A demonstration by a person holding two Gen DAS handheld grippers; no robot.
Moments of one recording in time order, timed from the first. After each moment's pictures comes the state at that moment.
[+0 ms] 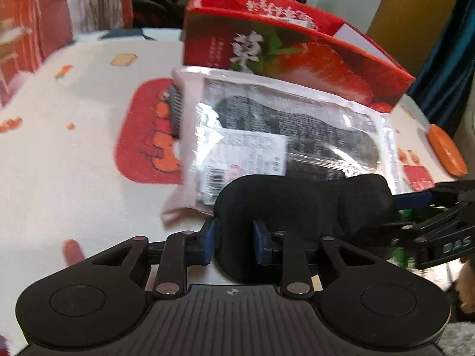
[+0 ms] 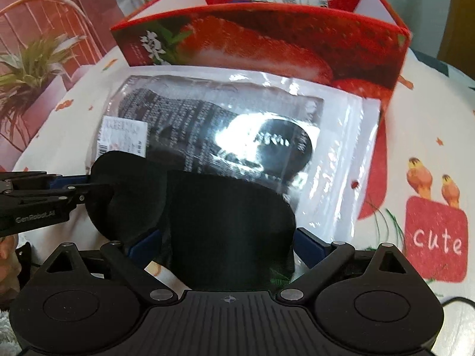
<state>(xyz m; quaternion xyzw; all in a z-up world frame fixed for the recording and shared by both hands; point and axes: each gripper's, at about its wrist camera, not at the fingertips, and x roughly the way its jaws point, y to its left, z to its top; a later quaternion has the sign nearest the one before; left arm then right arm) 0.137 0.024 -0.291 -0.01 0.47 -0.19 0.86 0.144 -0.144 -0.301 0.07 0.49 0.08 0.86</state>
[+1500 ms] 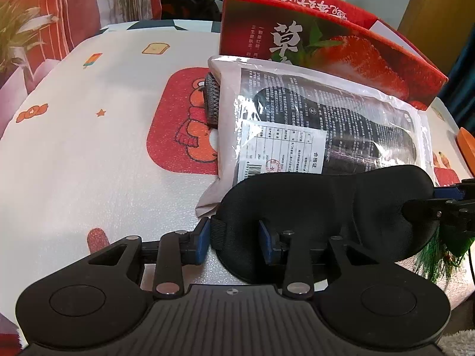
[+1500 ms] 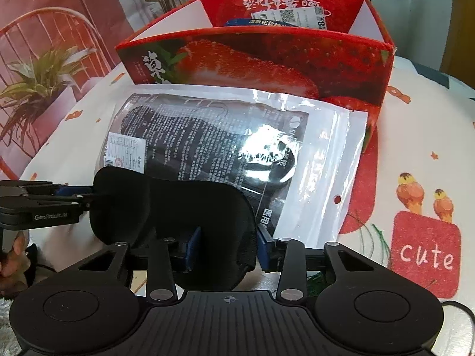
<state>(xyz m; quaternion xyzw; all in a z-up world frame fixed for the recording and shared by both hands) 0.141 0.037 -0.299 0.01 0.47 -0.13 0.87 0.139 -0.163 -0.293 0.07 0.47 0.10 0.88</state>
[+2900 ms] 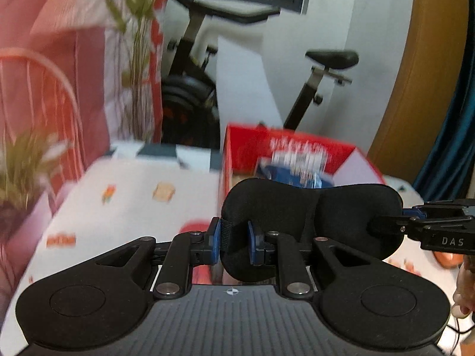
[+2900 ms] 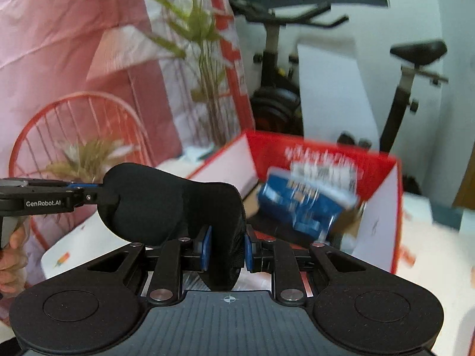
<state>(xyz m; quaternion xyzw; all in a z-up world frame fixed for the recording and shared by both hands) 0.158 0.048 -0.171 -0.02 0.32 -0.13 0.94 0.190 -0.166 -0.166 0.04 0.28 0.16 0.95</state>
